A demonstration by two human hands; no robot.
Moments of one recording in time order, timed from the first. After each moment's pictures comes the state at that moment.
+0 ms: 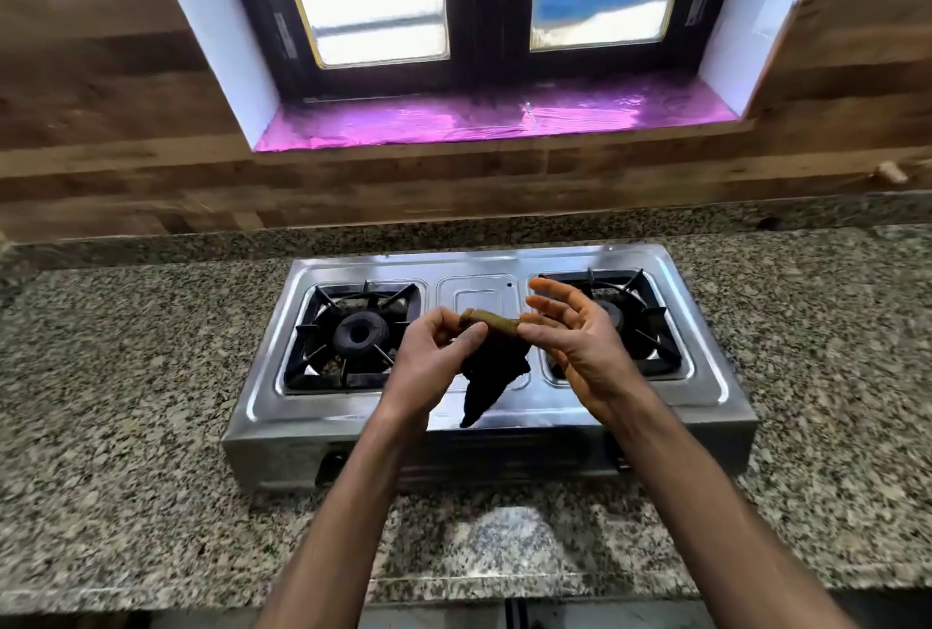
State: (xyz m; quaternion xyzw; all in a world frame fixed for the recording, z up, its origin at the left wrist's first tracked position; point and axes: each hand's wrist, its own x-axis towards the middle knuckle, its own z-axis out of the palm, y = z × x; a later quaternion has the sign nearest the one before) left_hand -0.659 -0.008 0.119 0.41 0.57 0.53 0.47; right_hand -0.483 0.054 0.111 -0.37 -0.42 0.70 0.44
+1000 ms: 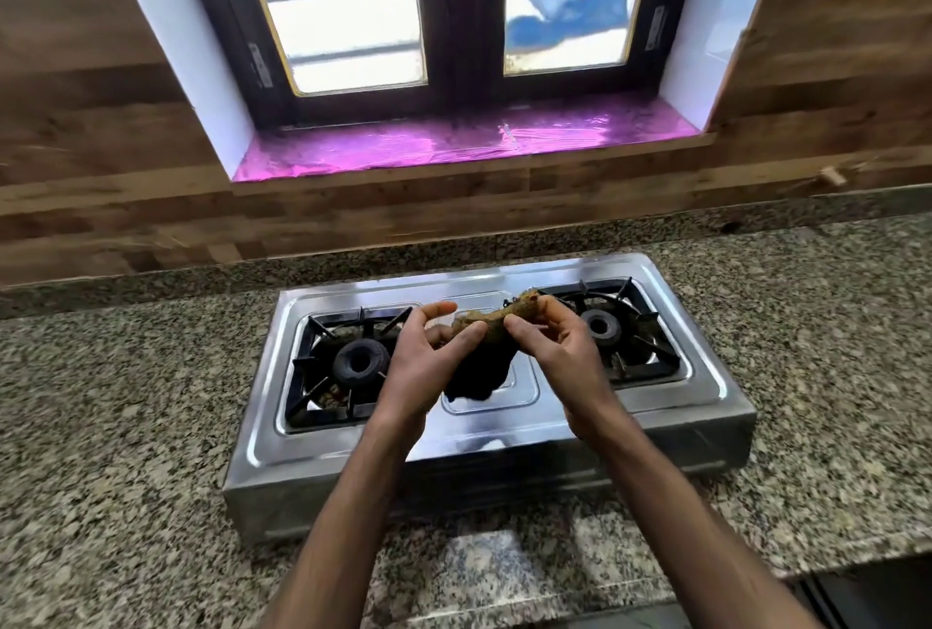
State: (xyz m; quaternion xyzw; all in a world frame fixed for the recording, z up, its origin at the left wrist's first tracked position) left_hand -0.692 0.004 0.129 0.41 0.54 0.53 0.51; right_hand -0.527 0.031 0.124 -0.43 -0.53 0.54 0.49
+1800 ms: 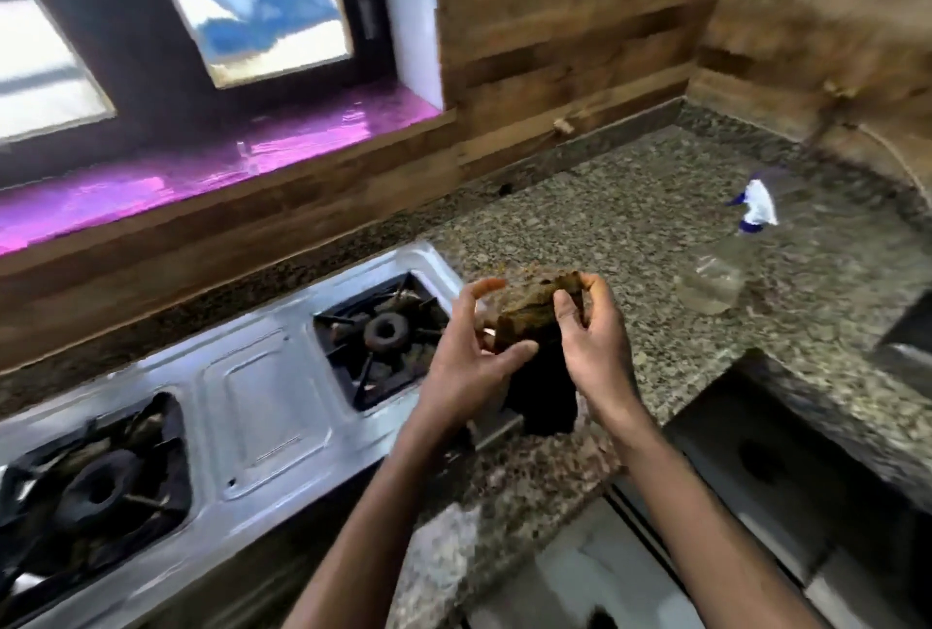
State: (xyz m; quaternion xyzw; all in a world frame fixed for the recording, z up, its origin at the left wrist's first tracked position) left_hand -0.440 0.032 0.120 0.64 0.35 0.37 0.57; right_hand -0.292 0.000 0.111 -0.68 -0.40 0.25 0.56
